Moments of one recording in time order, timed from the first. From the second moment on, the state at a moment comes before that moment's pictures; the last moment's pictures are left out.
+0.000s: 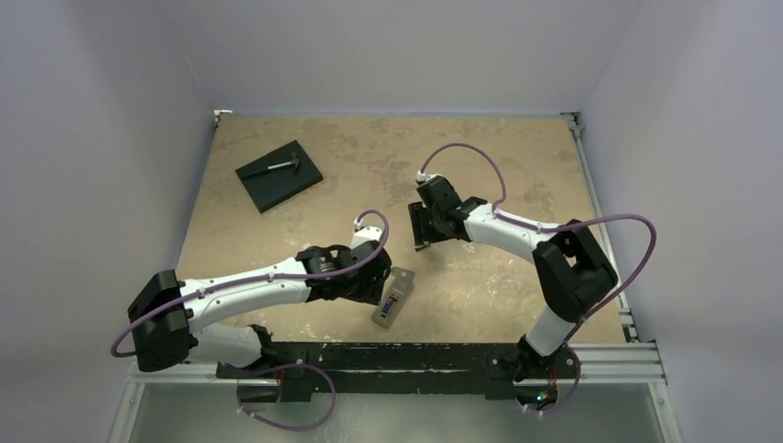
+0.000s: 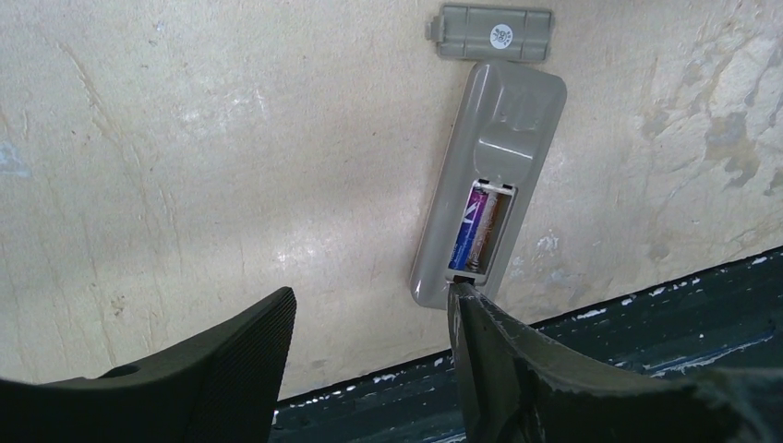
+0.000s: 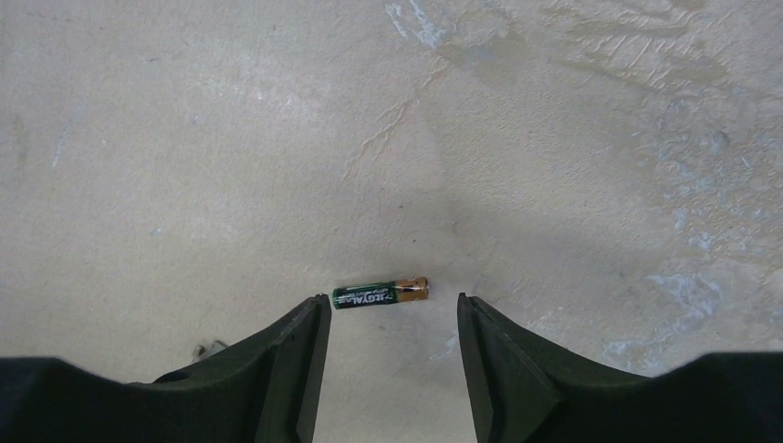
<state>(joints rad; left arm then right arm) -1.09 1.29 0.89 -0.72 -0.31 -0.78 0.65 1.67 1.05 -0.37 0.13 0.40</state>
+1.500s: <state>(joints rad) -1.09 1.28 0.84 -0.65 -0.30 -0.73 0.61 1.71 0.99 -0.32 -0.10 0.24</state>
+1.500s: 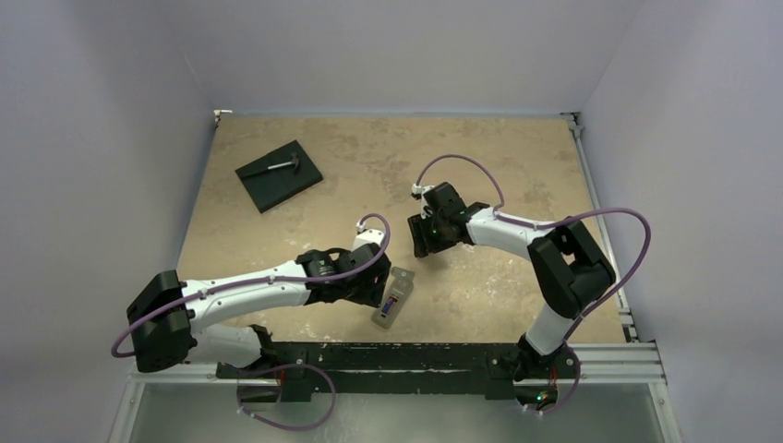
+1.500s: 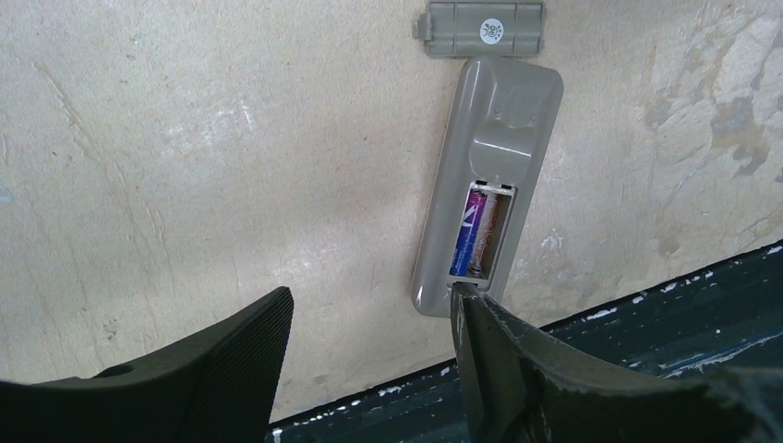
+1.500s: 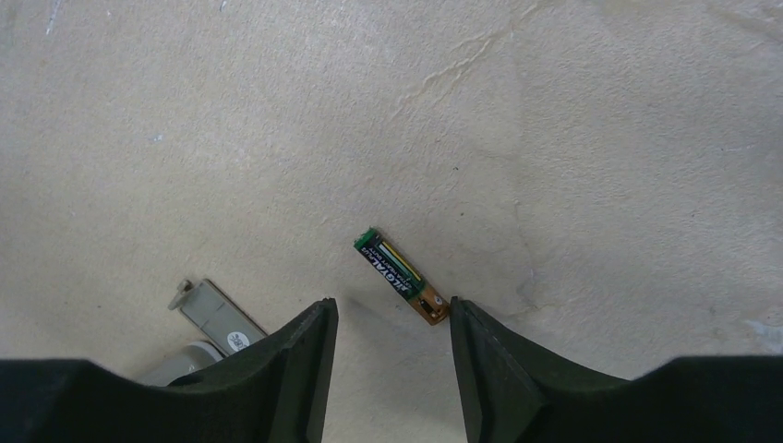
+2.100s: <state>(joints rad) -1.09 1.30 0.84 -0.64 -0.29 -0.72 0.63 1.72 1.02 -0.39 0.01 0.24</state>
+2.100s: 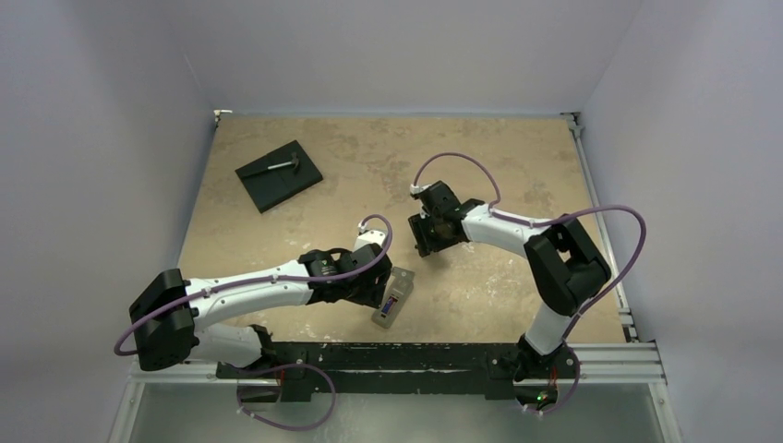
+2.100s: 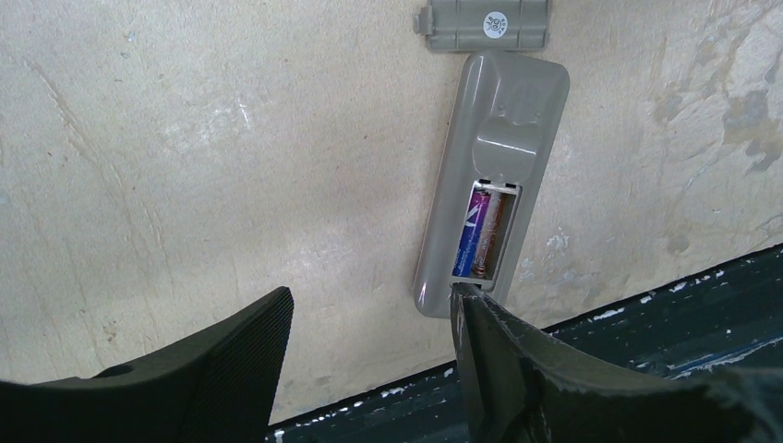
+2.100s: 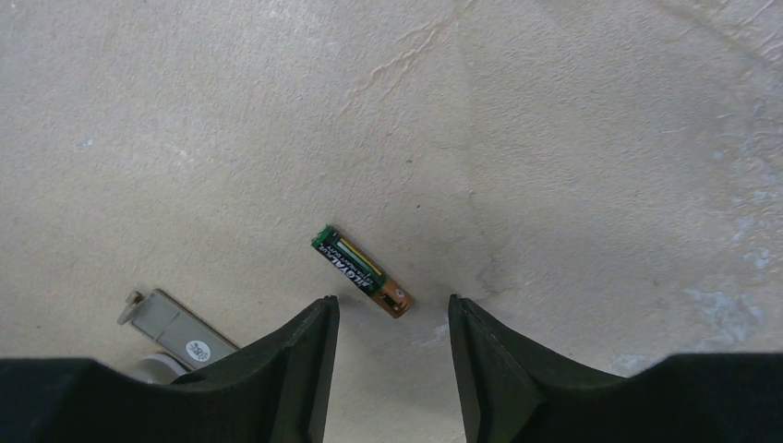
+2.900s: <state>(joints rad) -1.09 1.30 0.84 -0.64 -0.29 -0.72 0.65 1.78 1.09 -0.43 -0.01 0.15</state>
